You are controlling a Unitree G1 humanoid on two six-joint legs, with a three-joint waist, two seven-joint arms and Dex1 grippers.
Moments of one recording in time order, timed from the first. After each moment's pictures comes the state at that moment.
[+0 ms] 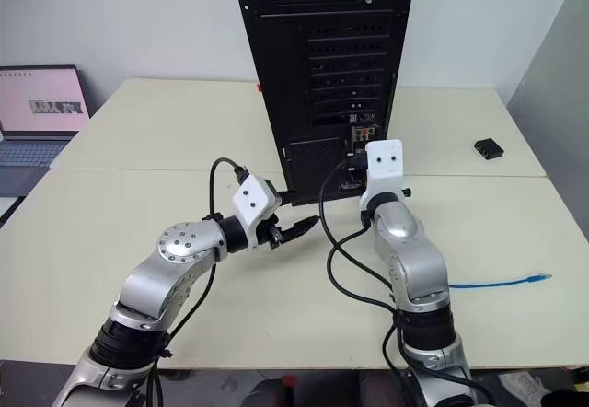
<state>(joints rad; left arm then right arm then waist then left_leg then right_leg) -0.41 0.50 -0.20 -0.28 -0.24 0.47 -0.62 -0.53 0.01 0.06 -0.30 0.08 0.80 -0.08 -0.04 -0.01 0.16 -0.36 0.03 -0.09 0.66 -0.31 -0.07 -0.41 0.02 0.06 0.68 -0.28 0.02</state>
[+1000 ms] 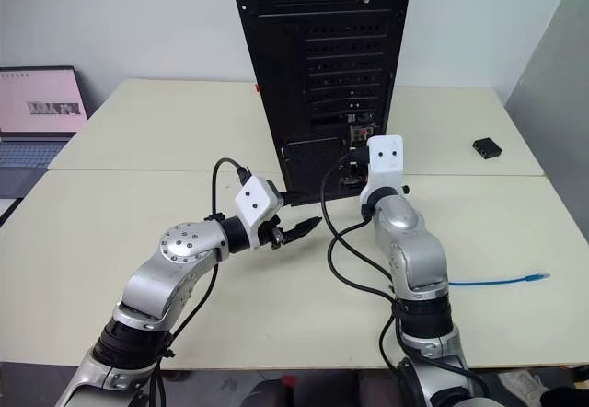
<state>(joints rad) -0.41 0.48 -0.20 -0.28 -0.22 0.47 -0.64 -0.58 0.02 0.02 -0.23 0.10 0.81 -0.03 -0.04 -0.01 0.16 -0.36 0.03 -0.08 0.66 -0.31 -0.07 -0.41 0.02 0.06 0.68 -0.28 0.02</state>
